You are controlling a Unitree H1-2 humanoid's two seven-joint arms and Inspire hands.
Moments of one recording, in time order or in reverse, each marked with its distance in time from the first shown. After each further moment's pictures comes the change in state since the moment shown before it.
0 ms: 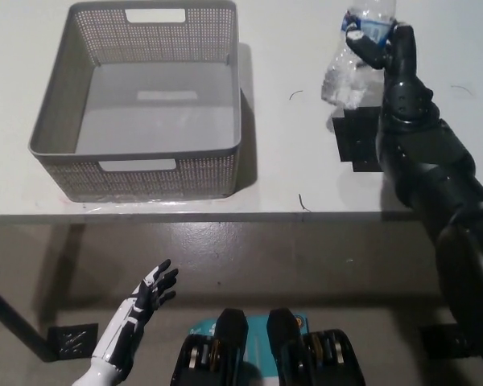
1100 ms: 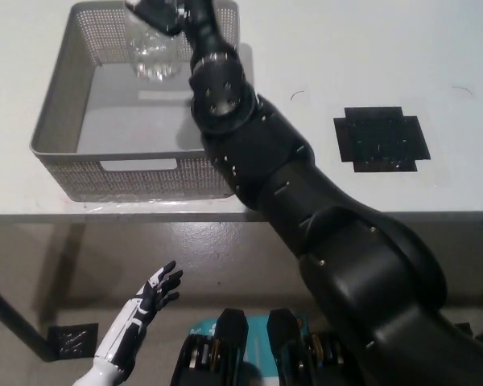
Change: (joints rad) left_arm -0.002 0.006 -0.008 -0.009 0.018 -0.001 -0.013; right_arm -0.159 0.339 0.207 -0.034 -0.082 -0.059 -0.058
